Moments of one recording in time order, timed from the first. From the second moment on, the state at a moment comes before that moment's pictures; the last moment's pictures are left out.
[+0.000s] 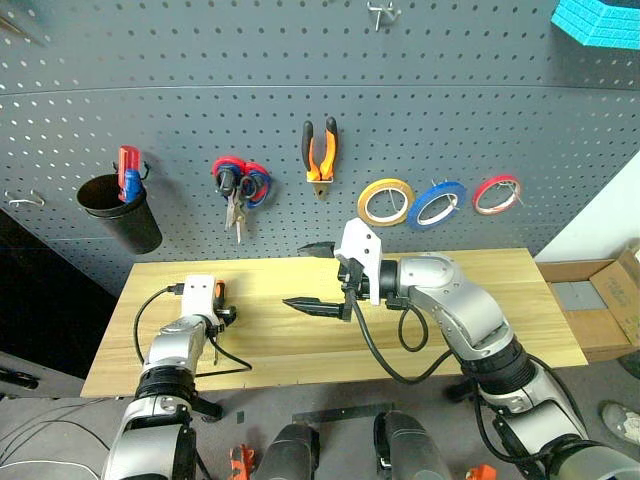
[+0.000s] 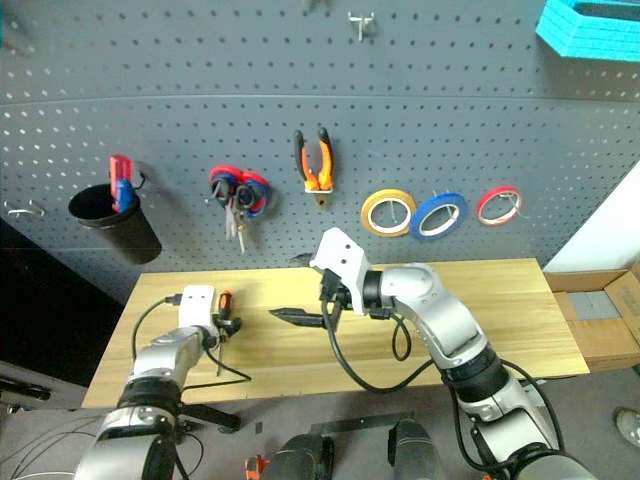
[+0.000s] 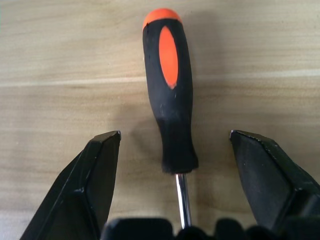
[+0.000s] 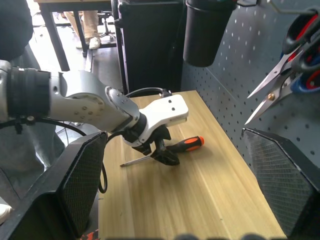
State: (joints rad) left arm -0.48 0.40 0.18 0.72 -0.07 0.48 -0.18; right arm -0.62 -0.25 0.38 -0.20 0.26 0.54 0.84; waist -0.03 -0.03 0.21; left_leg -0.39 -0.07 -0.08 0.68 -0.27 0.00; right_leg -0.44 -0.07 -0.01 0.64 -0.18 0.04
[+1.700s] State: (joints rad) left arm -0.63 0.65 0.55 0.11 -0.41 0.10 -0.26; right arm -0.84 -0.09 0.29 0.00 0.26 0.44 0.75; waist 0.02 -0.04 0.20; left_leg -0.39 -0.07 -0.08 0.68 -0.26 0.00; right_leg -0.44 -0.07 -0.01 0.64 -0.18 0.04
